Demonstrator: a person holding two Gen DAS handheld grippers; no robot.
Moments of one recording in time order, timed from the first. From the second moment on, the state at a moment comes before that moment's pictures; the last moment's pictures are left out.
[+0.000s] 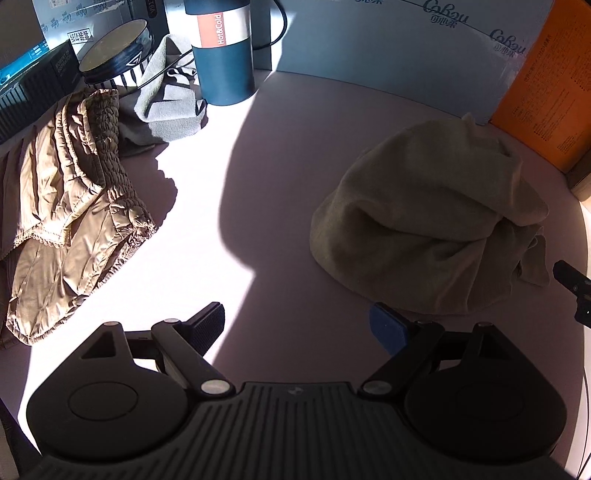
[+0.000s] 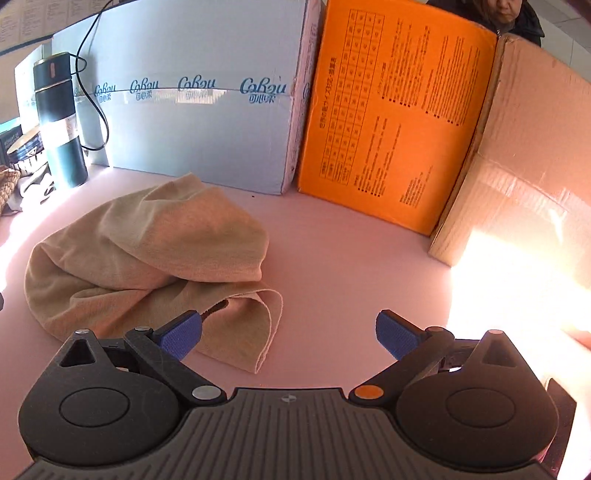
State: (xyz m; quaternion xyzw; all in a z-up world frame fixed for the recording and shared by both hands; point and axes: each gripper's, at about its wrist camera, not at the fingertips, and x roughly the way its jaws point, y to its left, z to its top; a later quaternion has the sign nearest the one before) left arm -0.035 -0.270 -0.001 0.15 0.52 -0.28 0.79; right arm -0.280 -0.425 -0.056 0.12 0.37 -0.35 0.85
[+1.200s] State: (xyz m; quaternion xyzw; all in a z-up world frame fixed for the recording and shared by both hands) left arm -0.035 -0.305 -0.015 0.25 0.48 -0.35 0.77; right arm -0.274 -0.442 -0.073 0.29 0.35 -0.26 0.85
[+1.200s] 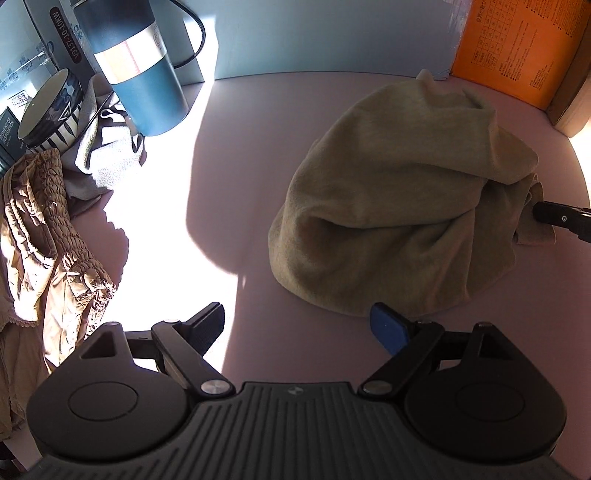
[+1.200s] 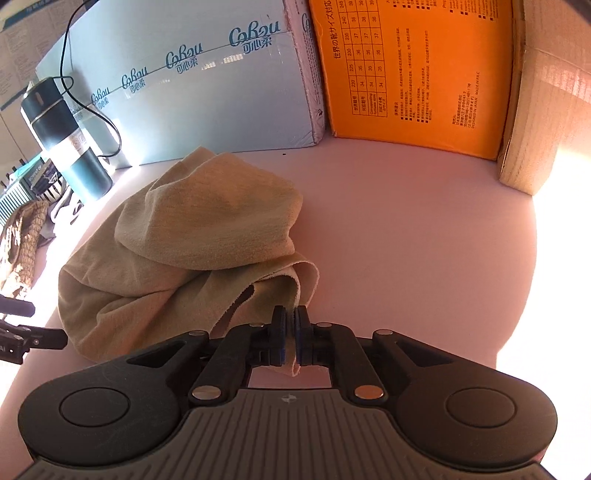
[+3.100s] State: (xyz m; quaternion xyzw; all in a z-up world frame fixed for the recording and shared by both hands) left arm -0.045 -0.289 -0.028 0.21 0.48 -0.40 0.75; right arm -0.261 -0.444 -0.080 0.18 0.44 -0.32 0.82
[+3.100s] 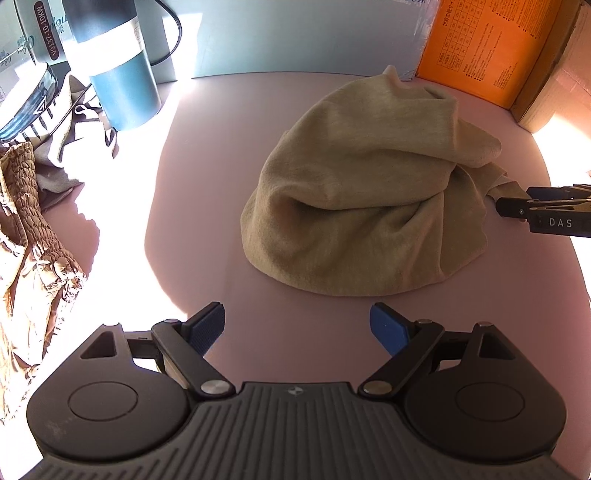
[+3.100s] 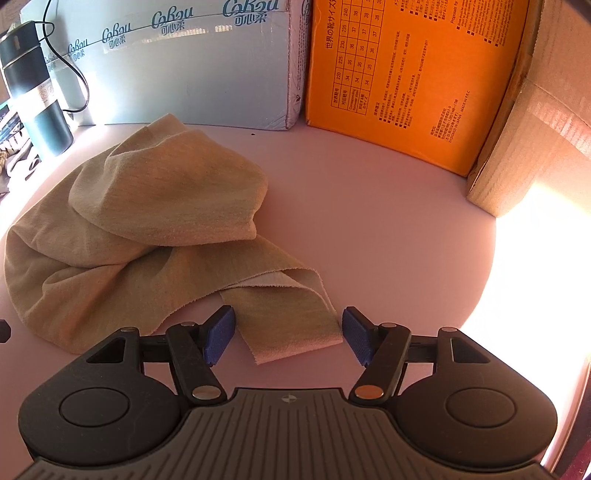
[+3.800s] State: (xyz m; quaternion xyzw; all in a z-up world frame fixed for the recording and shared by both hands) left arm -0.042 -0.287 -0.032 0.22 0.49 -0.35 0.76; right arm -0.251 -0.443 -0.079 0.15 0.47 -0.35 0.80
